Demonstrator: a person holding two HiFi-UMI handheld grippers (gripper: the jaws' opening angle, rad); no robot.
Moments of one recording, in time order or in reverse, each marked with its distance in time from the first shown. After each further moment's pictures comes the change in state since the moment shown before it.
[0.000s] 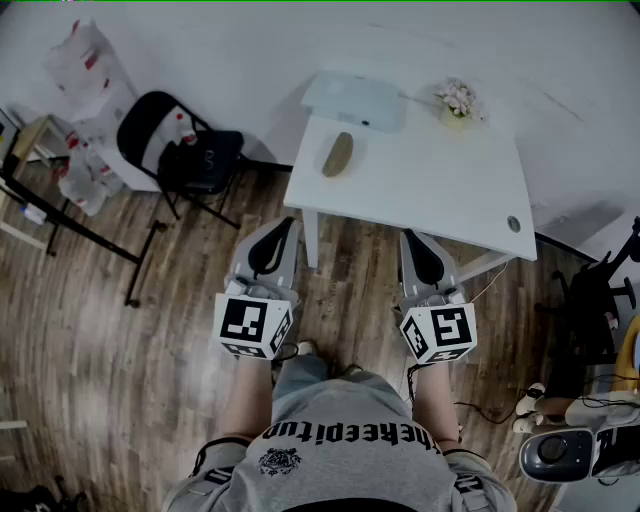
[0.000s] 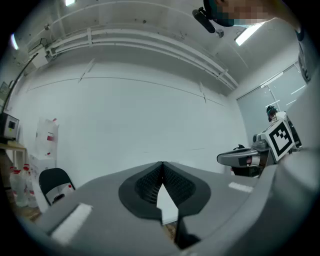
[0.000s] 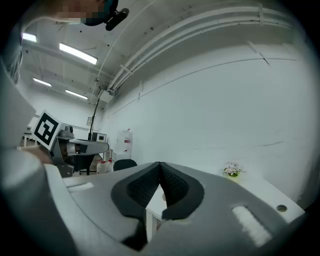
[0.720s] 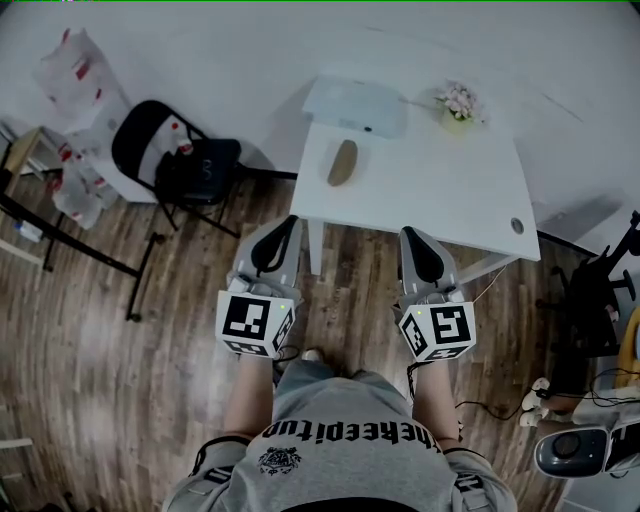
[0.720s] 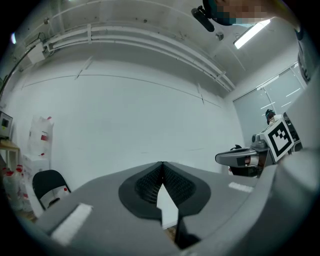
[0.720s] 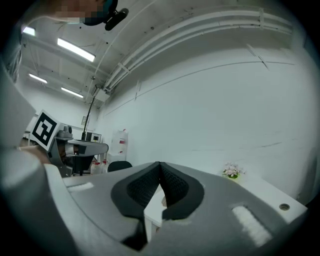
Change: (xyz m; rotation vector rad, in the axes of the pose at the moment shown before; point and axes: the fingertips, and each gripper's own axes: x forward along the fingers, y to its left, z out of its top) left arm 0.021 0.036 -0.004 0.006 -0.006 -0.053; right arm 0.039 0.011 0.000 0.001 -0.019 -0.053
